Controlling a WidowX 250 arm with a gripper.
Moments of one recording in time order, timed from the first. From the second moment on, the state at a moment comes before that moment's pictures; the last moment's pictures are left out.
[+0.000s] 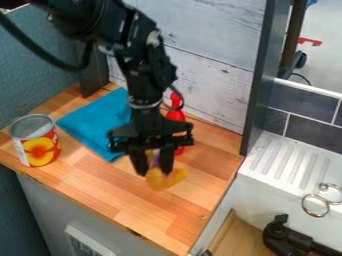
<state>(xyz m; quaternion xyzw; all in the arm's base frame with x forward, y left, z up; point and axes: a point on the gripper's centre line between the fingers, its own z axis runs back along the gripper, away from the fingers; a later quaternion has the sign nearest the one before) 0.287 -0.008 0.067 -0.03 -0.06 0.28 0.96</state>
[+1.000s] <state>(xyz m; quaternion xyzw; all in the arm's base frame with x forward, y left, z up) 0.358 -0.058 0.028 -0.10 -0.04 0.13 0.99</state>
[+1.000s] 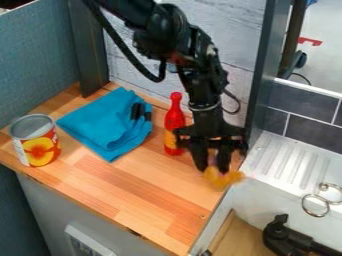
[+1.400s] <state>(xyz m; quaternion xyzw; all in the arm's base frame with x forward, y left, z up) 0.359 -0.058 0.025 -0.11 -0.05 0.11 0.99</state>
